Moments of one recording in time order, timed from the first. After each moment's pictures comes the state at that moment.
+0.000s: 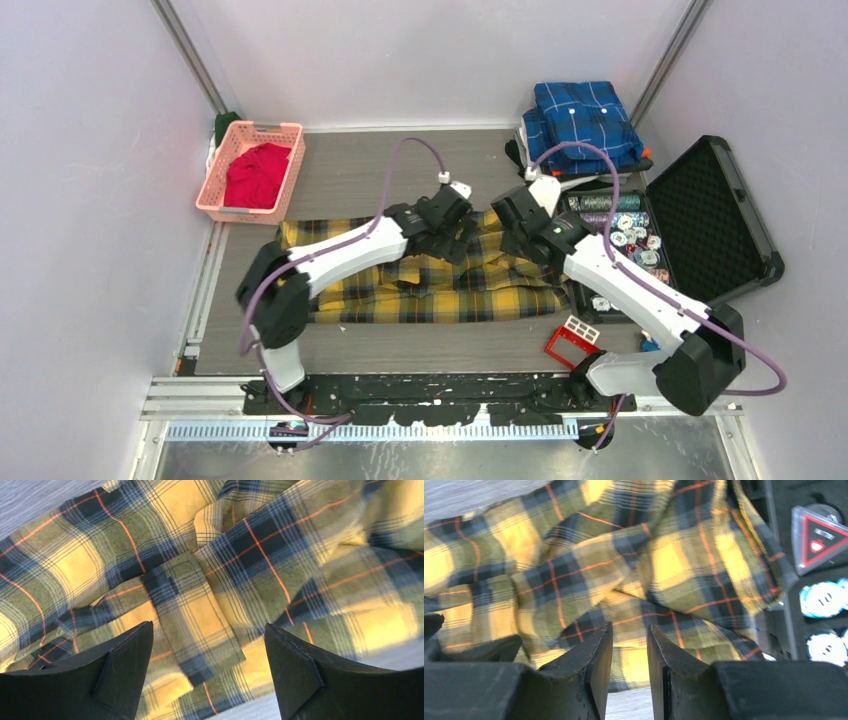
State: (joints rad) left arm -0.87 1.72 1.39 -0.58 -0.24 -0.37; right arm 0.65 1.31 1.13 -0.78 0.50 0.75
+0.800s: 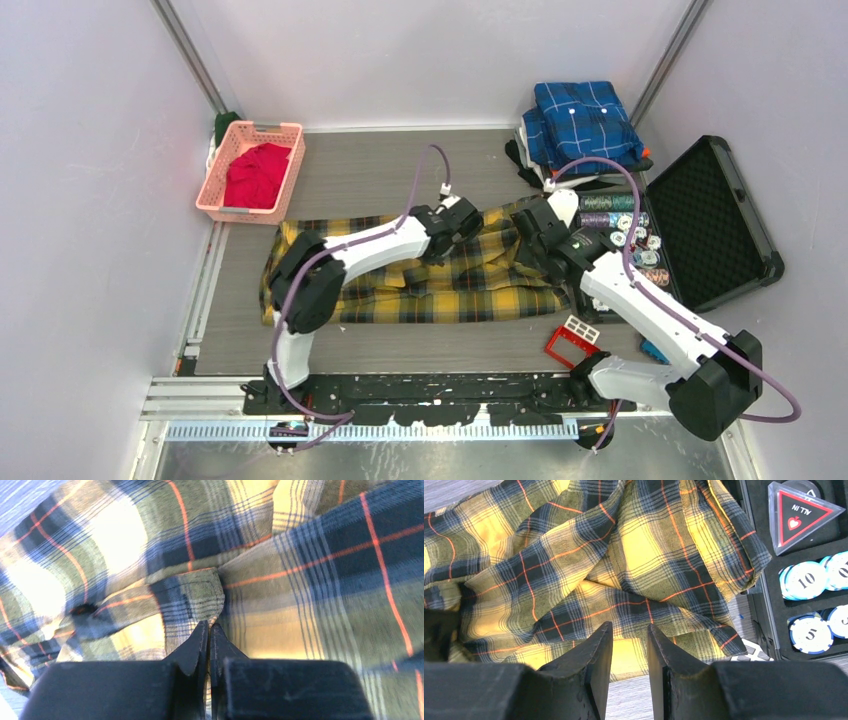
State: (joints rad) left arm -0.90 2.01 1.55 -0.78 -0.50 -0.39; right arm 0.59 1.14 0.98 -0.80 0.48 0.76
